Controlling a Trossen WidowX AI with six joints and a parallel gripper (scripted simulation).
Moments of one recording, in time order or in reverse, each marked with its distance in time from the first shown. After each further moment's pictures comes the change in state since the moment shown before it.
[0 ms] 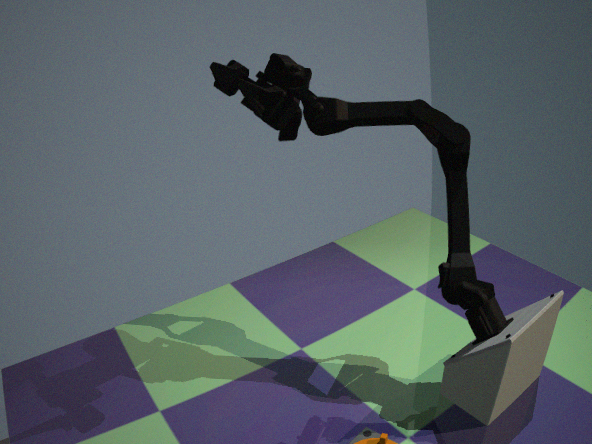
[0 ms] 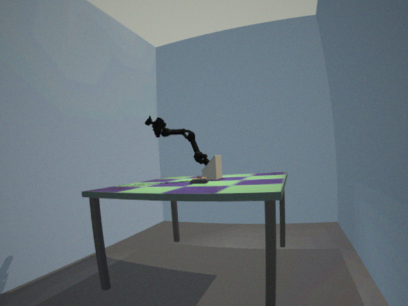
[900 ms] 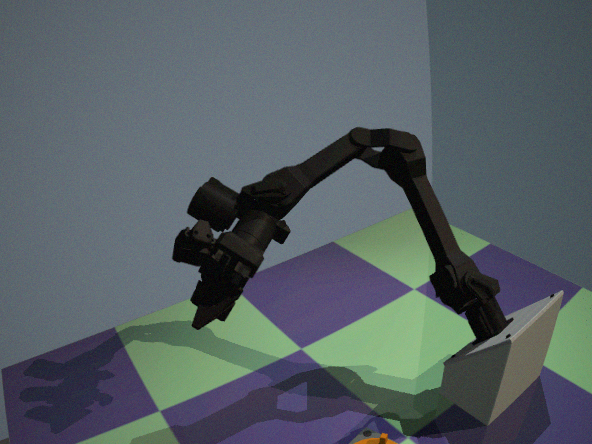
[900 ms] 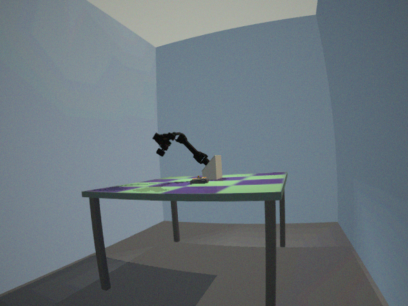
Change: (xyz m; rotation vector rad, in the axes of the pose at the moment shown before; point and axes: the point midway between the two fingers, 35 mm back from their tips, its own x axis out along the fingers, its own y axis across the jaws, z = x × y) arm 0.055 0.256 -0.268 1.317 1.006 -0.084
